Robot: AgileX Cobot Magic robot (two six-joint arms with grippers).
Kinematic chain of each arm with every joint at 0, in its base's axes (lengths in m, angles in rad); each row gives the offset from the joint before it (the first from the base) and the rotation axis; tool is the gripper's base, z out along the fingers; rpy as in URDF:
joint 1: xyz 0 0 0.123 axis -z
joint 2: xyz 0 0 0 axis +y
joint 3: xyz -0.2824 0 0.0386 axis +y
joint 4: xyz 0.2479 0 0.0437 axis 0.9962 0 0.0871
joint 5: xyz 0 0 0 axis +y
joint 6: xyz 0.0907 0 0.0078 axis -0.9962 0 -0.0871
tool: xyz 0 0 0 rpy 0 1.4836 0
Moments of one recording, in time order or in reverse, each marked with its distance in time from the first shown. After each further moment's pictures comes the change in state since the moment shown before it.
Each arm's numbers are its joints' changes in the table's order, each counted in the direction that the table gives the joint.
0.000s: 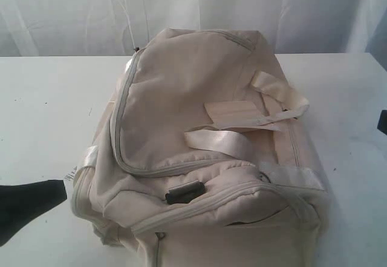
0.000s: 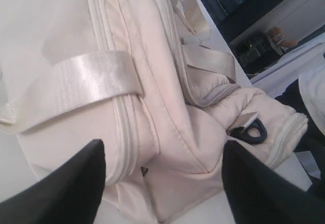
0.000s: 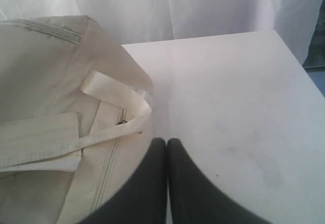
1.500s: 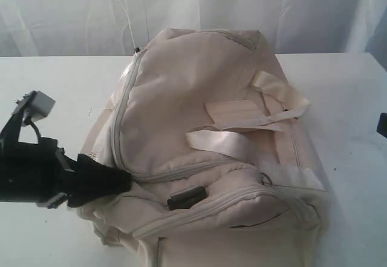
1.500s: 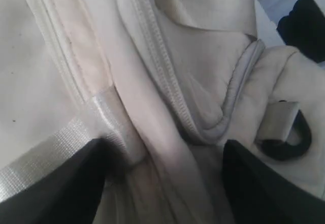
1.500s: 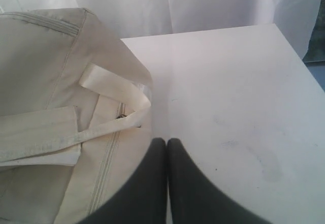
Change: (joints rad) left arm 0.312 0.542 -0.331 0.077 0.099 -0.092; right arm 0.000 0.001 0.000 0.002 0.021 0.000
